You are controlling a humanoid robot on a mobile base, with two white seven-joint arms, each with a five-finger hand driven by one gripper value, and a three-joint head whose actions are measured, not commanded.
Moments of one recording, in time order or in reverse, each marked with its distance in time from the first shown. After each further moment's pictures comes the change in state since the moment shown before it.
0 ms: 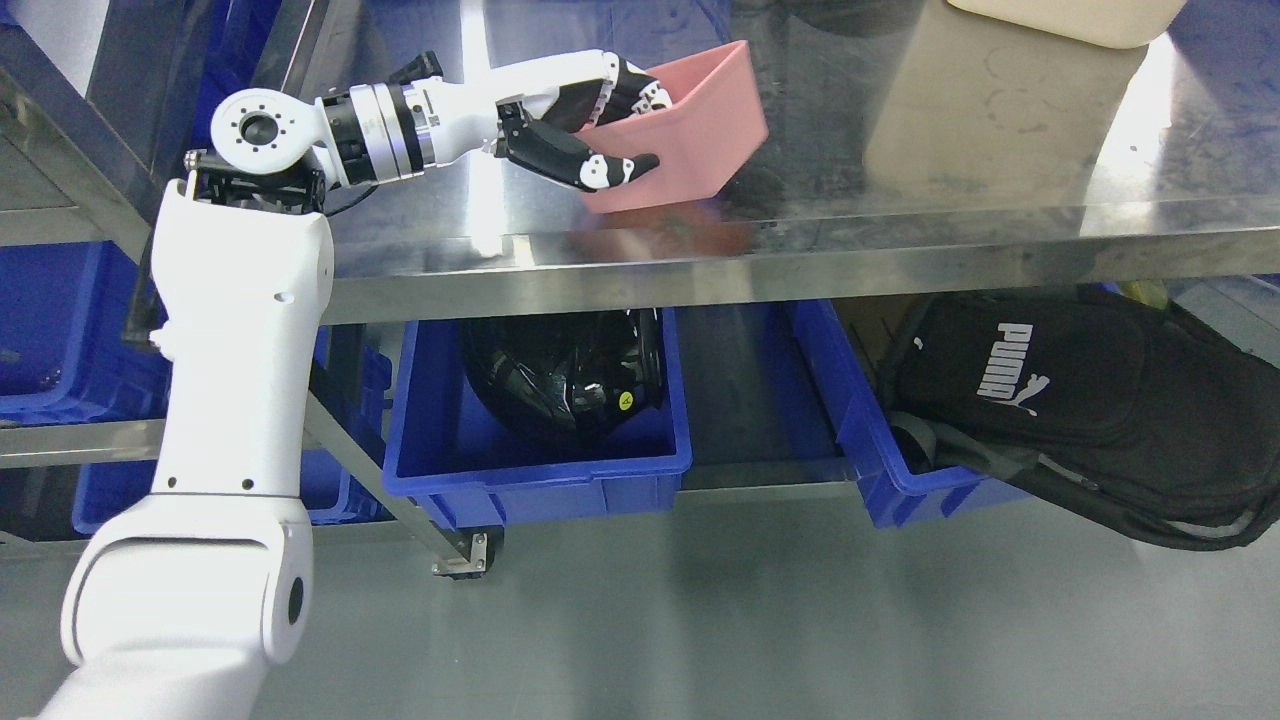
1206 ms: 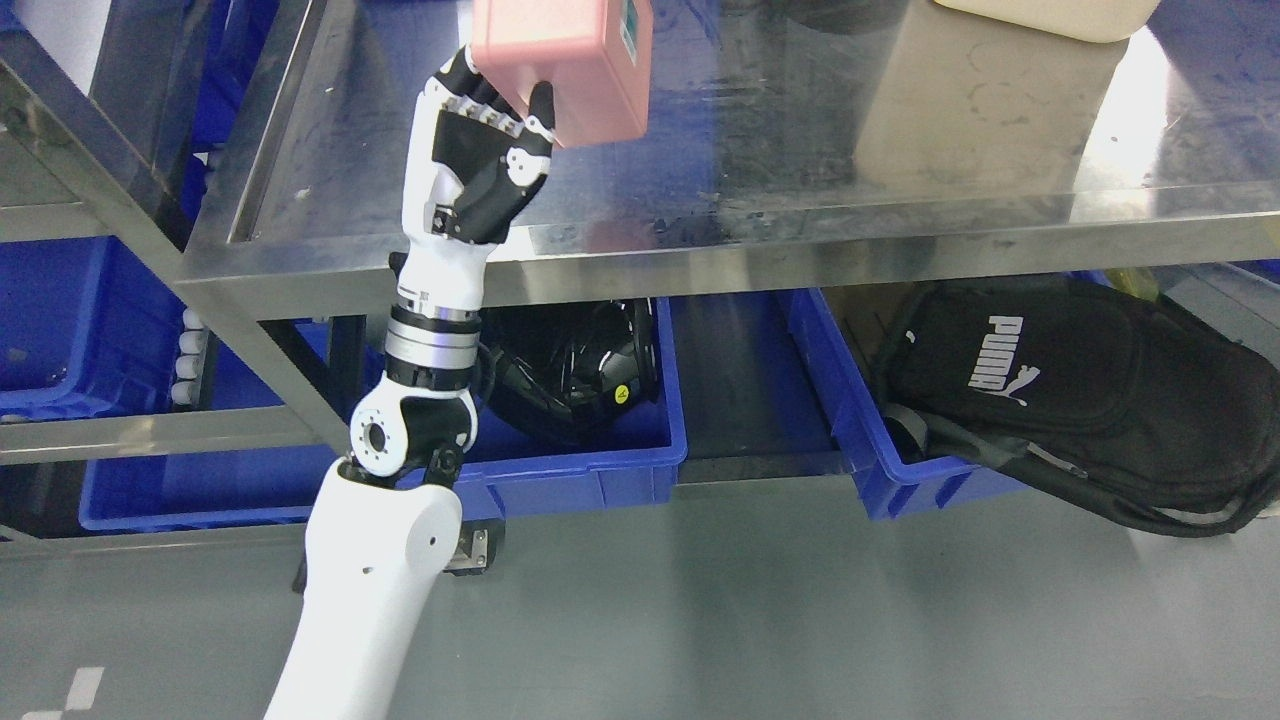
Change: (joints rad) left arm 0.575 -0.036 -0.254 -0.479 0.532 -0.431 0.968; right arm 0.000 0.000 0.000 0.000 0.000 0.000 -0.001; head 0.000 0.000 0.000
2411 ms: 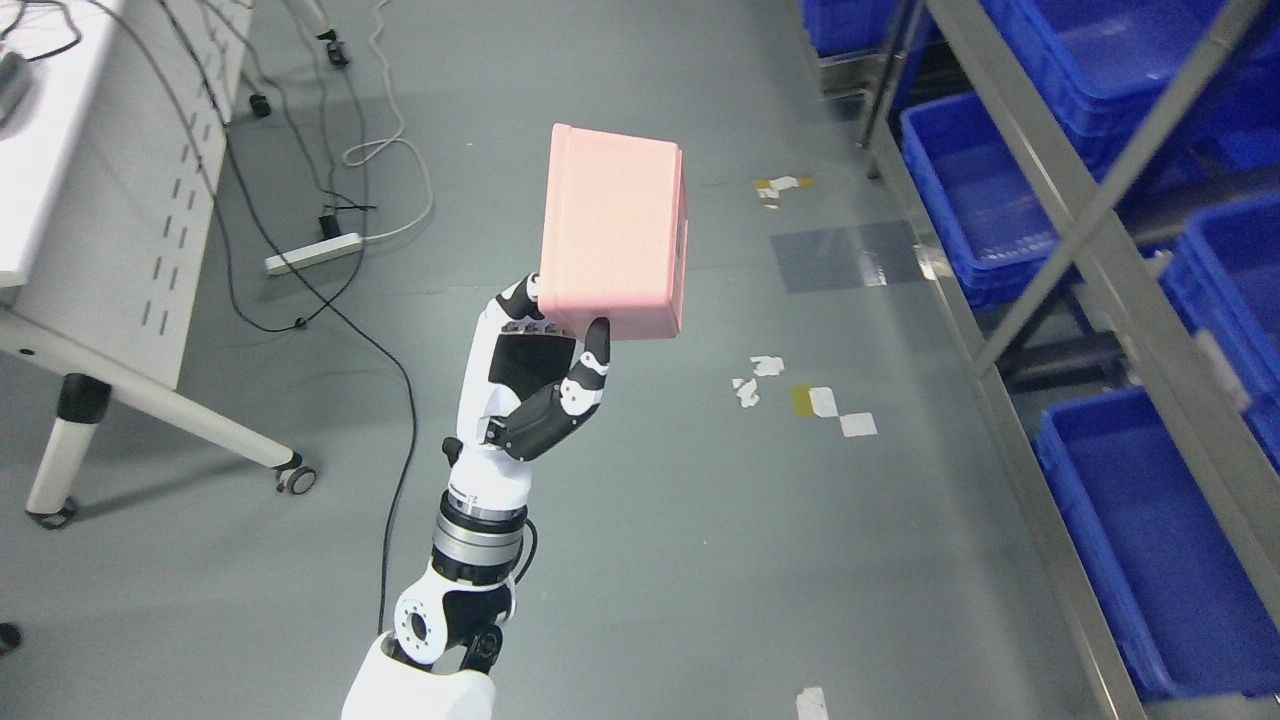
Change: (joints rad) left arm 0.332 -0.004 -0.042 -0.150 -0.014 -0.130 -0.102; right arm 0.000 0.000 0.000 0.000 0.000 0.000 0.007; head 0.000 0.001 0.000
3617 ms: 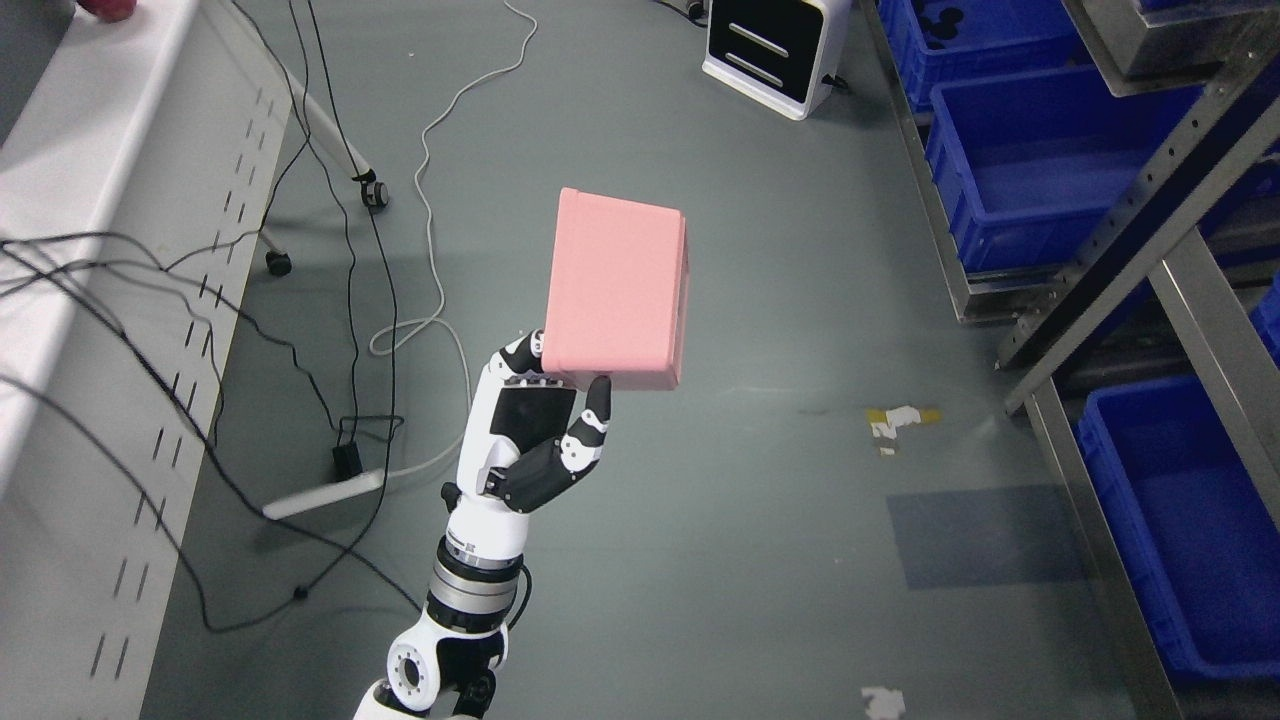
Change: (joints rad) left arm 0.089 -0.001 0.016 -0.016 0.000 -0.005 -0.089; right arm 0.000 0.000 0.000 0.000 0.000 0.000 -0.007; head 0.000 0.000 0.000
